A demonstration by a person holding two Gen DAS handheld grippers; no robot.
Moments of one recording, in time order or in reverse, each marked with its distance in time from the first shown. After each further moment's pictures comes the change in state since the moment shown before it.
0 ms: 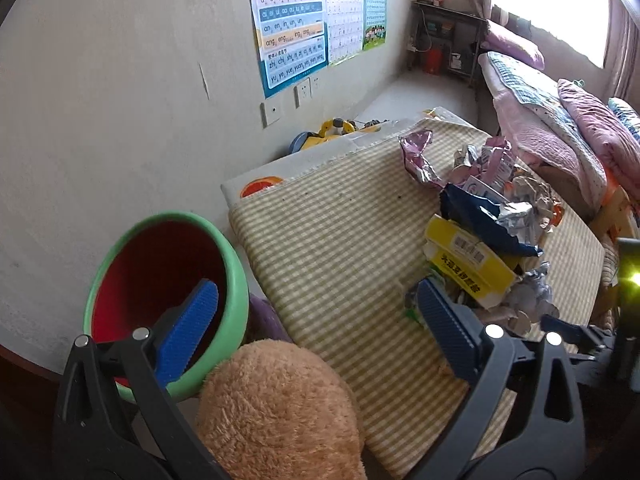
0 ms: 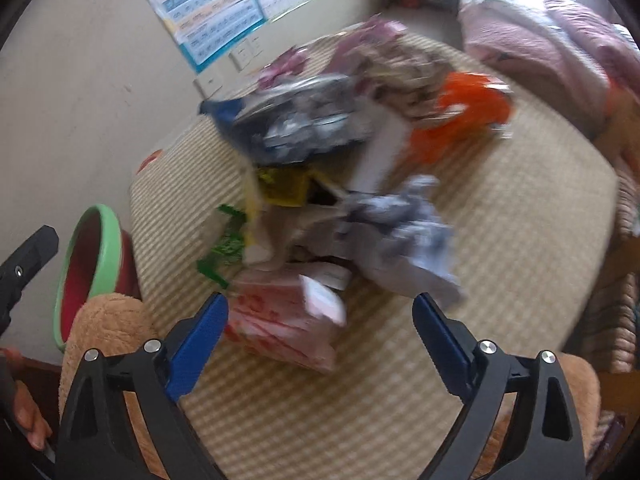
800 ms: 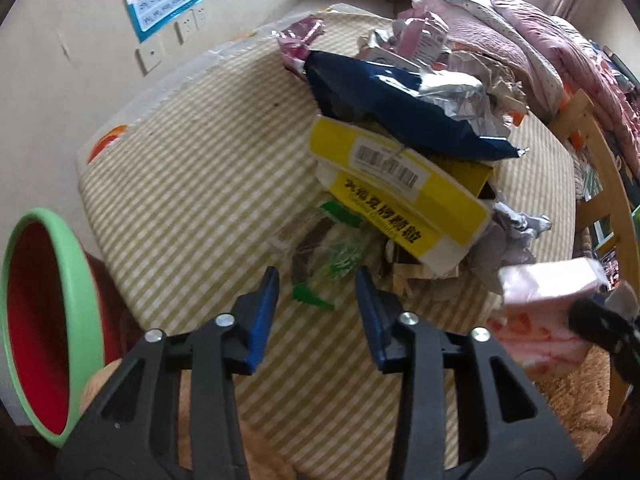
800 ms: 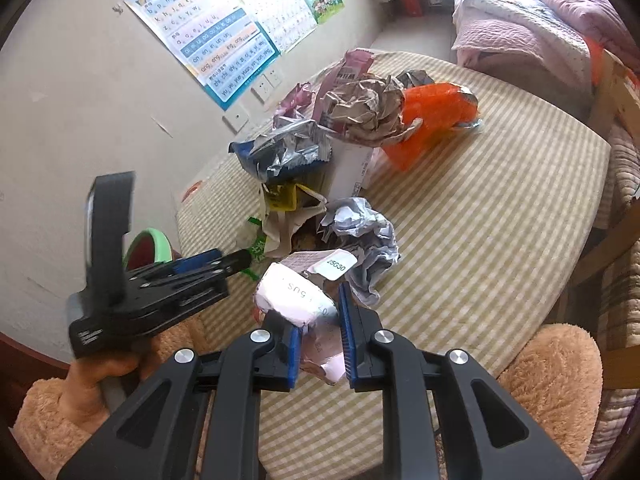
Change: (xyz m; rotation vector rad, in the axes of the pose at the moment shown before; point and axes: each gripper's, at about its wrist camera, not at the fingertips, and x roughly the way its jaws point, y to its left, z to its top) left arm 0.093 -0.077 -0.017 0.213 0.276 -0.251; right arm -0.077 -0.048 -0.031 0.078 -0.095 0.160
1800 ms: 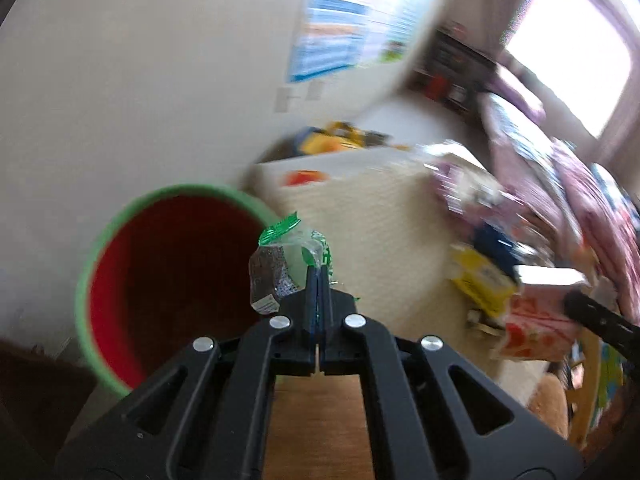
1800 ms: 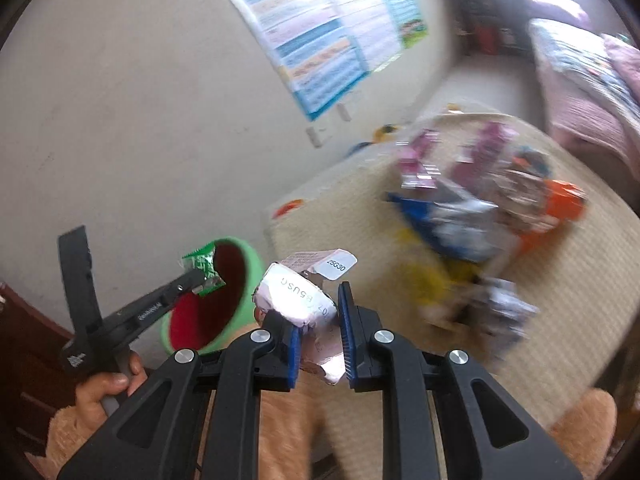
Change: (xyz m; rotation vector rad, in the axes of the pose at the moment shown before) left arm -0.136 0.176 -0.064 -0.439 -0.295 0.099; right arm 0.021 0.161 0.040 -0.243 -0.026 0.164
